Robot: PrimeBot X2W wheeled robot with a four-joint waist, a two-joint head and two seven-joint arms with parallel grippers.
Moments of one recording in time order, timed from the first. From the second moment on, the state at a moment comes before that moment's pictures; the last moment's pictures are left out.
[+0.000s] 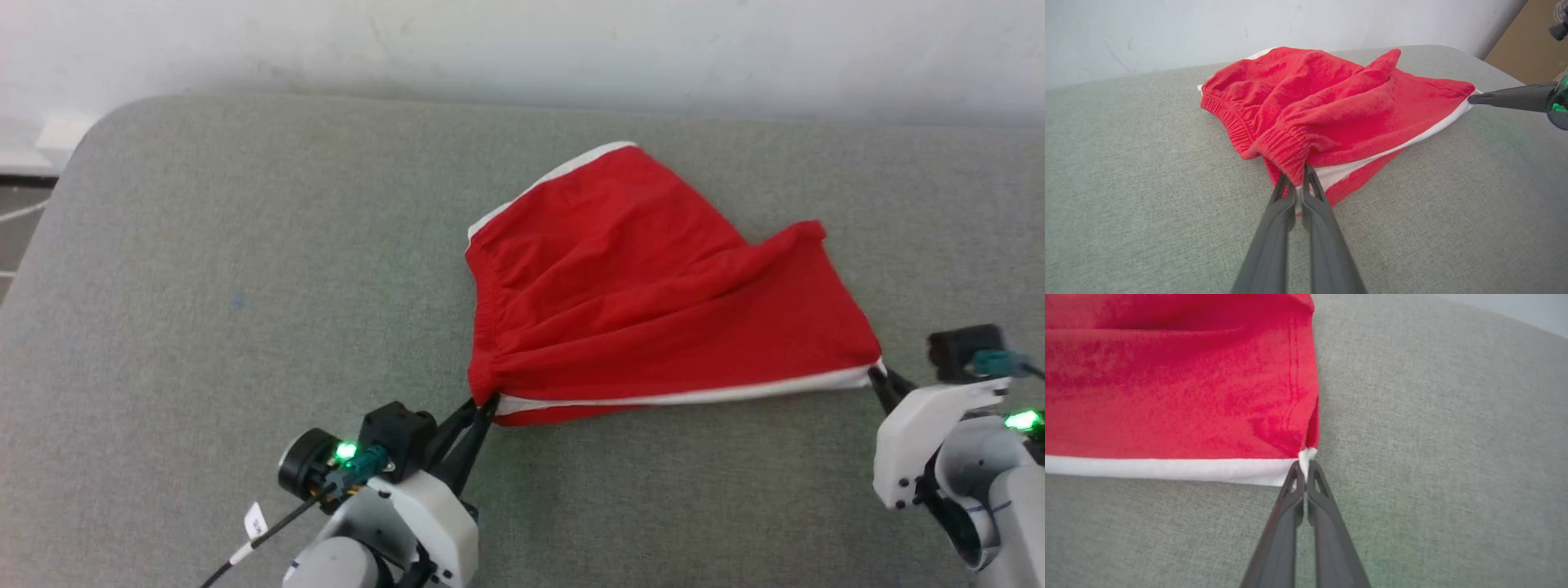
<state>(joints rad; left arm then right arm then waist) -0.17 0.22 -0.46 0.14 -0.29 -0.10 -0.01 -0.22 -0.30 0.05 0.35 0.19 0.13 0.31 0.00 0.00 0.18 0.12</state>
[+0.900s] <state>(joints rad) -0.55 0.43 -0.26 -0.34 -0.36 -0.10 0.25 -0.53 -0.35 -0.07 -0.23 0.56 0.13 0.57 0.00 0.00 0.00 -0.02</state>
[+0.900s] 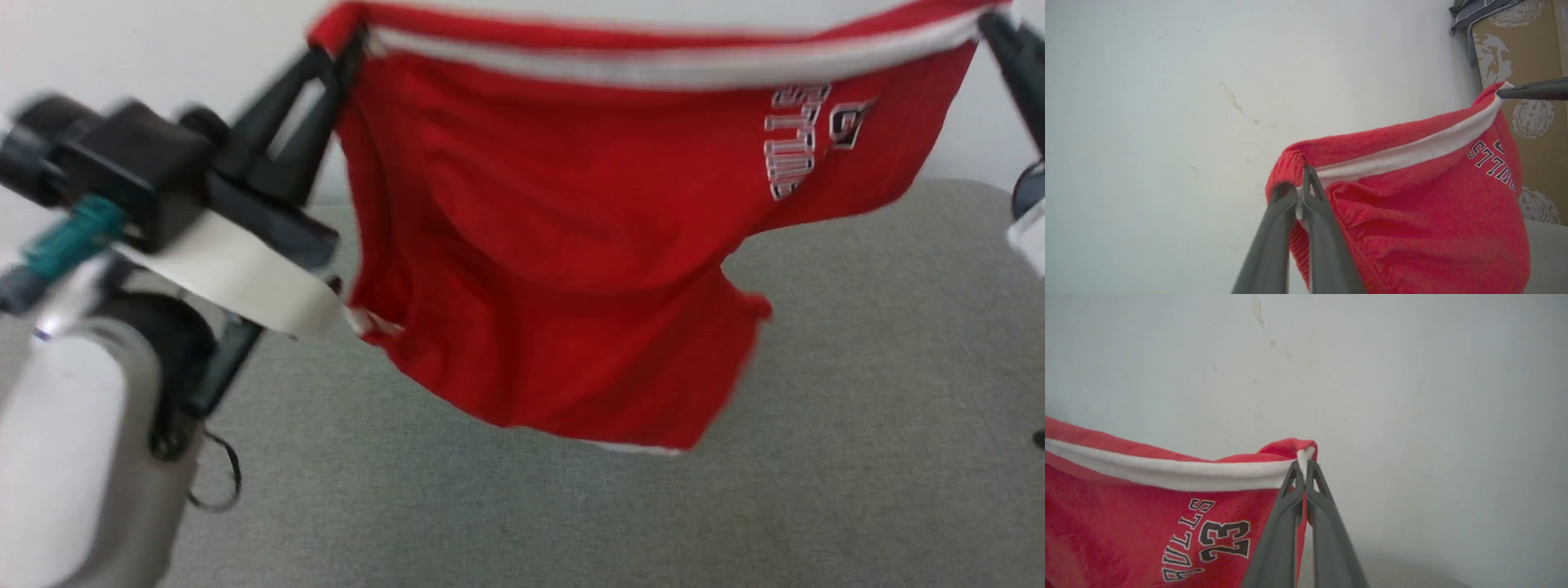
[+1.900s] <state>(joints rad) -1.43 0.39 -0.31 0.35 -0.35 -0.13 0.13 -1.43 -0.40 0.11 0.45 0.37 0.13 0.25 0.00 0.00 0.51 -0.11</state>
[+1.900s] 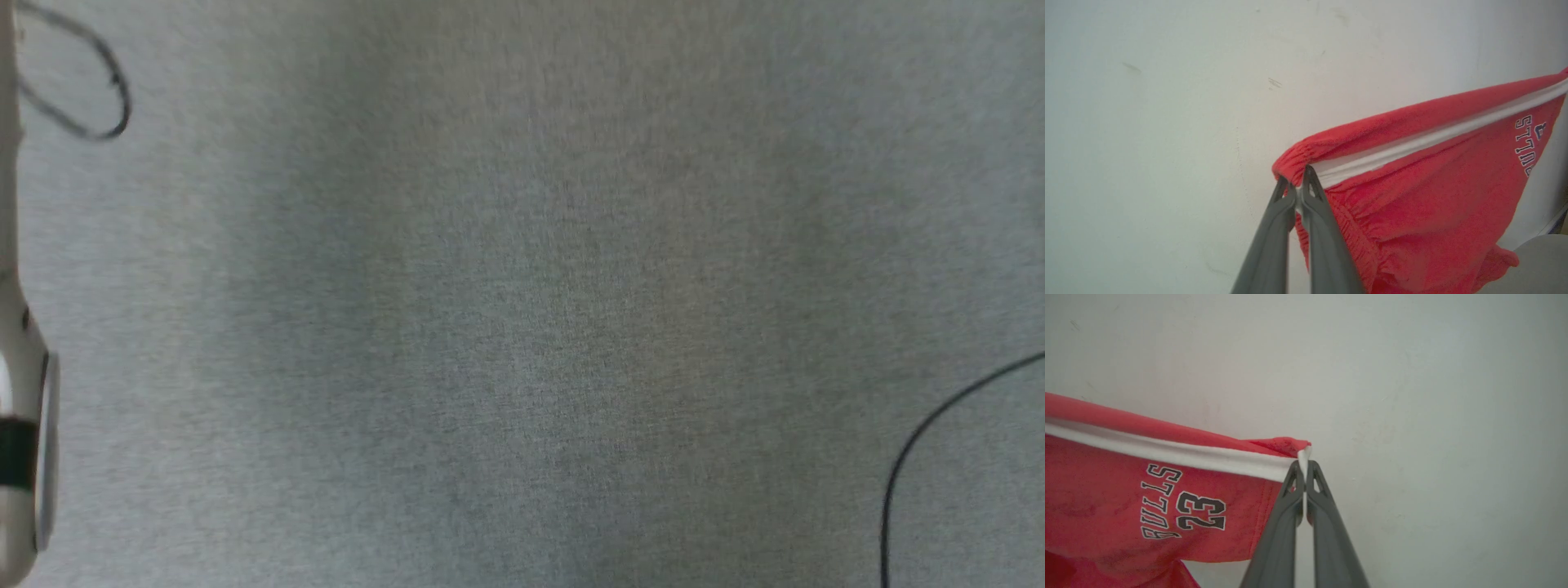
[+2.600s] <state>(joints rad) -0.99 0.32 -0.45 0.71 -0.37 -0.13 -0.14 -0.99 -0.34 0.36 0.69 0.53 0.13 0.02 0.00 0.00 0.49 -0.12</state>
